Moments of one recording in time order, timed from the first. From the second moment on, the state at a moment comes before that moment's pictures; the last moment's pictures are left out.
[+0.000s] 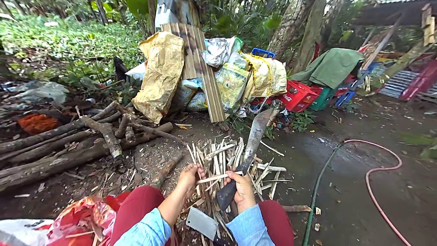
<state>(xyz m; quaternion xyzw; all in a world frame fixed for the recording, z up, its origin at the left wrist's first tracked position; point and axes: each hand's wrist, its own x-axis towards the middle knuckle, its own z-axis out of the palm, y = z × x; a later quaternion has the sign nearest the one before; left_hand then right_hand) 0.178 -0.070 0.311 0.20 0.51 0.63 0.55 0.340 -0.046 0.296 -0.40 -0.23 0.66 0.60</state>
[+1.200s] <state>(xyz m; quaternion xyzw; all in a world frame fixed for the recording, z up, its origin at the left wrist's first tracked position) -0.089 -0.264 0.186 0.17 0.91 0.22 0.31 0.318 -0.059 0.257 -0.36 -0.39 0.73 0.42</state>
